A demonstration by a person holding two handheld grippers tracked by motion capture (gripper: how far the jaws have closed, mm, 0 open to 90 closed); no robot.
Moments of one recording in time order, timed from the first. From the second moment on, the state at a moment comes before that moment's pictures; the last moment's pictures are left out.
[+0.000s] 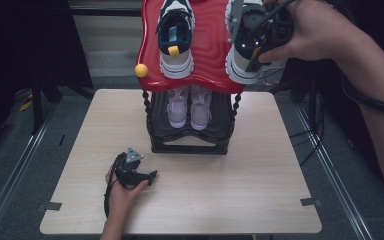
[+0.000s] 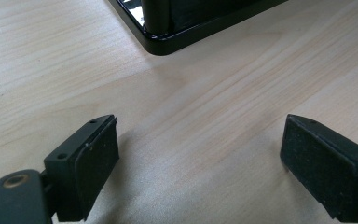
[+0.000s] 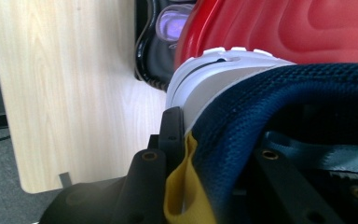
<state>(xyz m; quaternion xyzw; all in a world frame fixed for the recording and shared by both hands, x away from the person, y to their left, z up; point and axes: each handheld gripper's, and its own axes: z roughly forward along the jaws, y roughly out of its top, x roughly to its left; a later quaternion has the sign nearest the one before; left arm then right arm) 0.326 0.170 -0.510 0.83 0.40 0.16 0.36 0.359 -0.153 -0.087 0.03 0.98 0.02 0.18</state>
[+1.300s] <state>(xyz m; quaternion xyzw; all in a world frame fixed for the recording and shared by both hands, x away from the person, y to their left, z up) 0.326 0.170 -0.510 0.83 0.40 0.16 0.36 0.396 -0.105 -0.111 0.00 0.98 0.01 0.21</state>
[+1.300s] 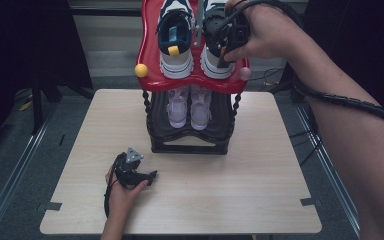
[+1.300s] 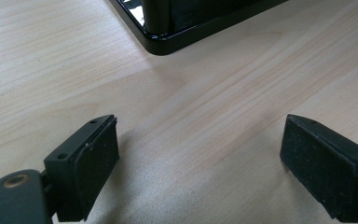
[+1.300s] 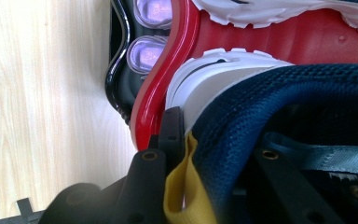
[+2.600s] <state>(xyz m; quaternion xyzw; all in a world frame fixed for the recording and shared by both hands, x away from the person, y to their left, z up) 0.325 0.170 -0.510 0.83 0.40 0.17 0.36 0.416 -0.096 -0.124 -0.01 0.98 0.01 0.20</state>
